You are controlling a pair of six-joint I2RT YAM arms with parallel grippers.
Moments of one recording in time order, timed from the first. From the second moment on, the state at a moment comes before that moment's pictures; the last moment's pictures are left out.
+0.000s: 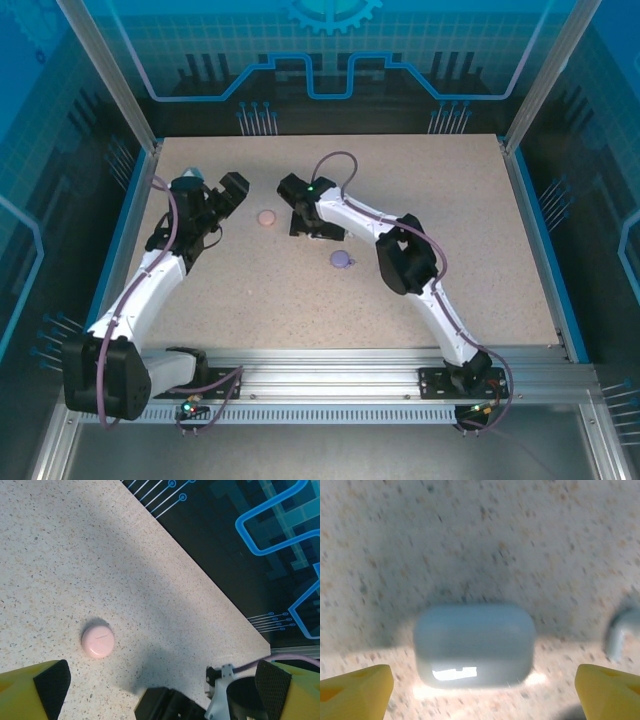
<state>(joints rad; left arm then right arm) -0.08 1.18 0.87 -0.16 0.08 -0.90 0.76 2.40 2.12 -1.10 0.24 0.89</state>
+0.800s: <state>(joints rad) -0.15 1.17 0.87 -0.17 0.11 -0.90 0.73 2.11 1.57 -0.78 0.09 0.91</state>
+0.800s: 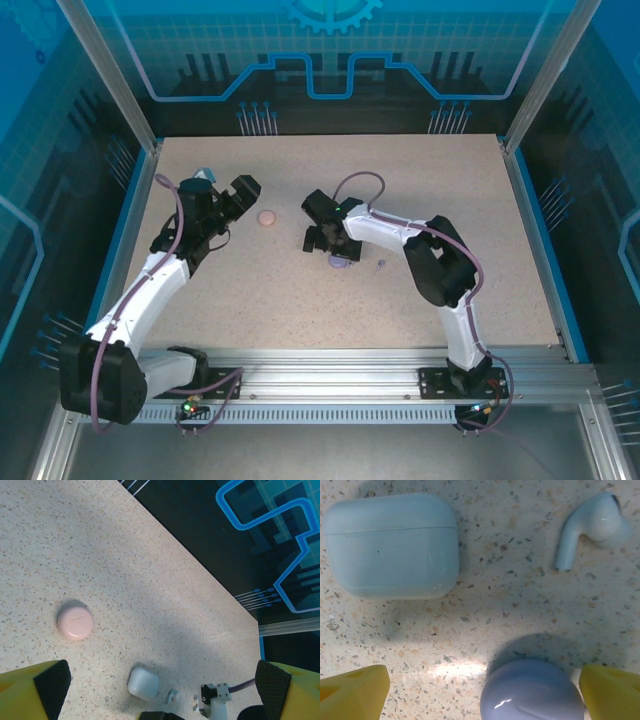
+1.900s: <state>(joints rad) -0.15 1.17 0.87 -0.17 0.10 -0.90 0.84 2.27 1.82 -1.03 0.13 1.16</state>
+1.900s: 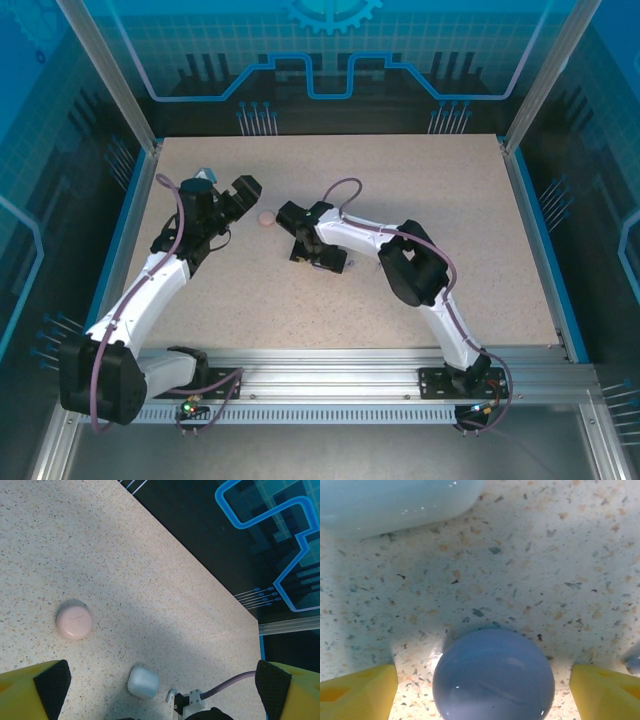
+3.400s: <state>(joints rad) -0.15 1.12 0.87 -0.16 0.10 -0.90 0.84 2.33 2.00 -1.15 0.10 1.05</state>
